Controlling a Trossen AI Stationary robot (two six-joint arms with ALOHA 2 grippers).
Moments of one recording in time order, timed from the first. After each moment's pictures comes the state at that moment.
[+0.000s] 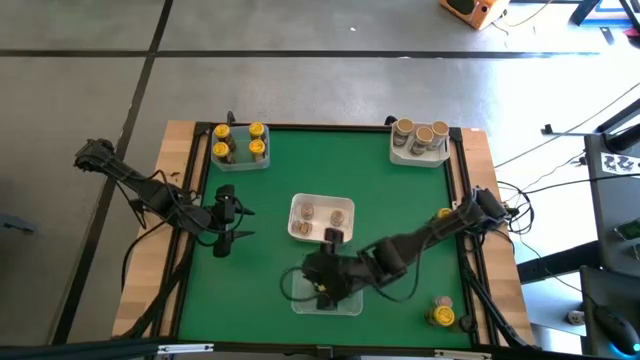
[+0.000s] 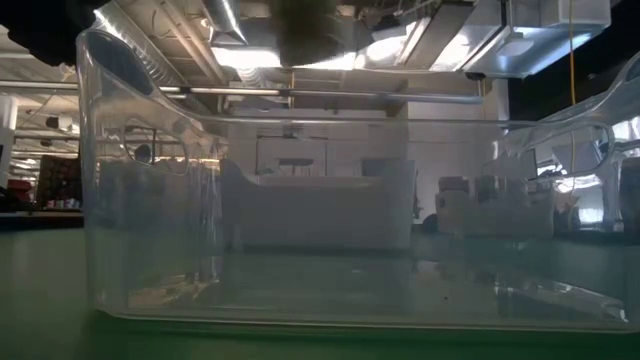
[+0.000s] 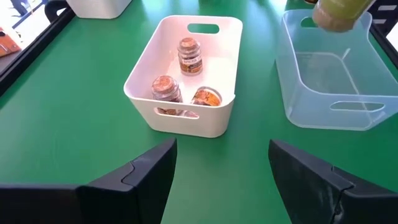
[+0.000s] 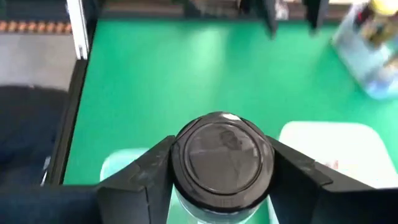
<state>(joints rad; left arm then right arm) -0.50 0.68 0.50 -0.47 -0.52 -0.33 0.48 1.98 1.86 -0.67 0.45 0.35</state>
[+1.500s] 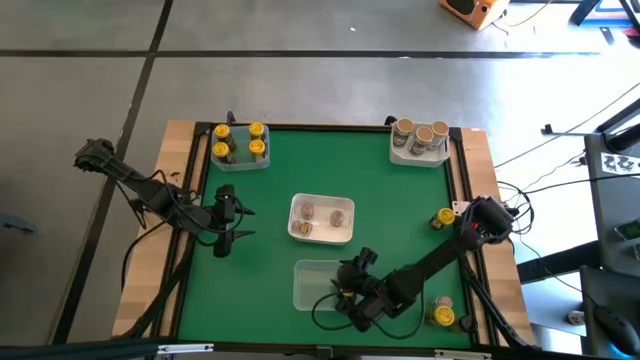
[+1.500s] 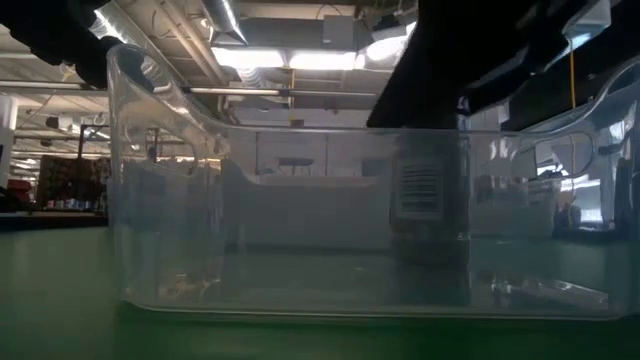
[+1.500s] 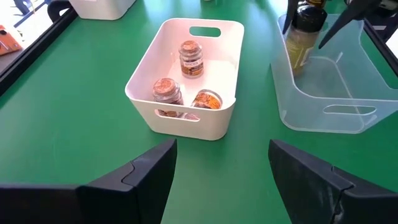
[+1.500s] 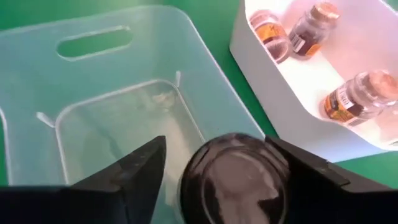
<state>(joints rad) -0.50 0.68 0.50 -0.46 -0.53 -0.34 0.65 1.99 1.39 -0.53 0.76 0.88</state>
